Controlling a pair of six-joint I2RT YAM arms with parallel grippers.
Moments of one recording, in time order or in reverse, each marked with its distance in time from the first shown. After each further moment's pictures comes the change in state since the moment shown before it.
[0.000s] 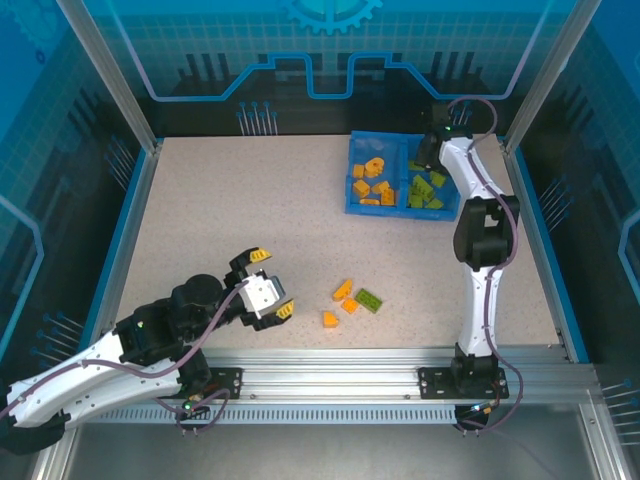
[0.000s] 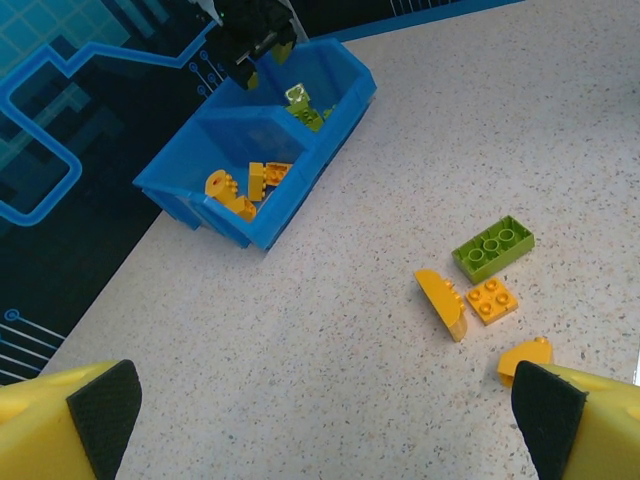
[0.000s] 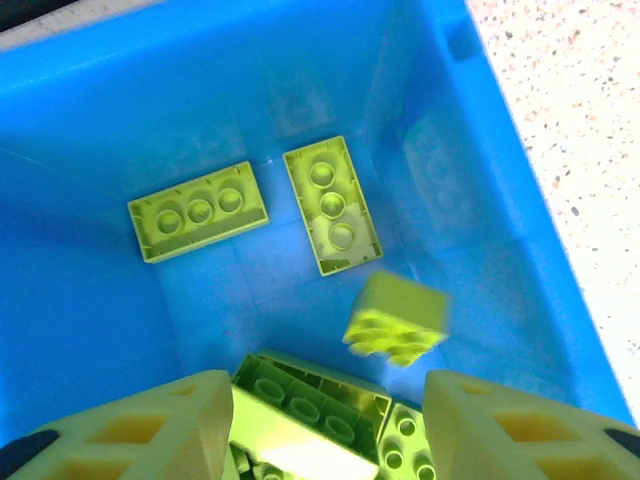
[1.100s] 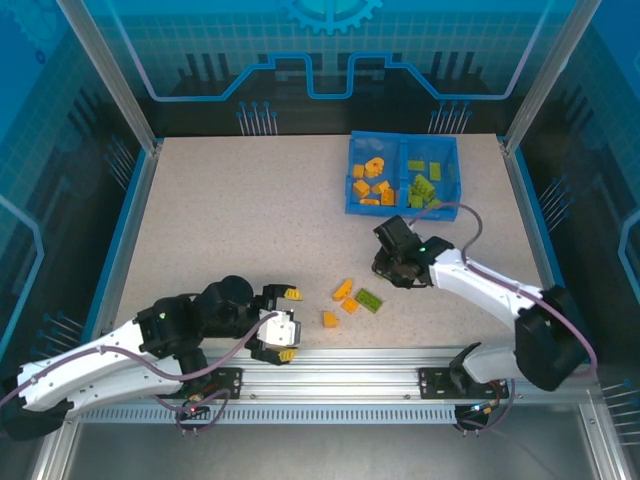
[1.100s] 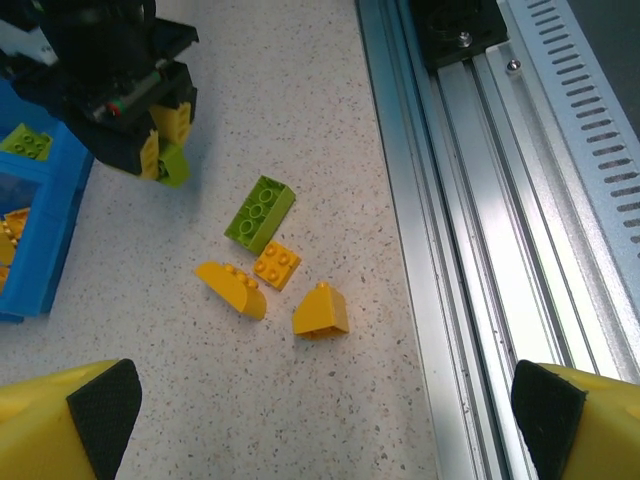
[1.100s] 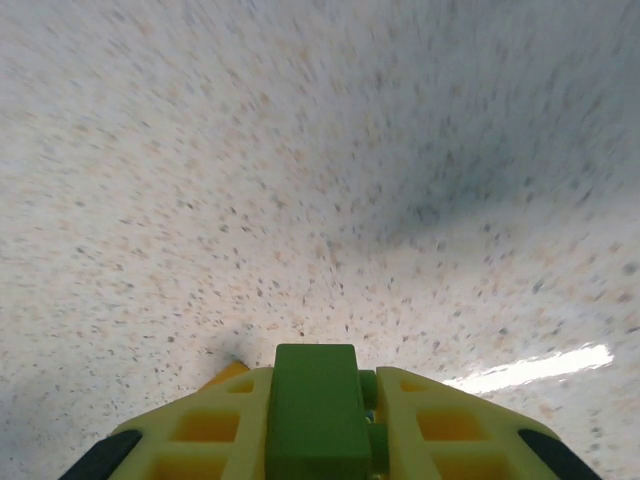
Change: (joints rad) left arm -0.055 0.124 0.013 -0.163 0.373 0.211; right arm 0.525 -0.948 -1.278 0.280 -0.164 0.629
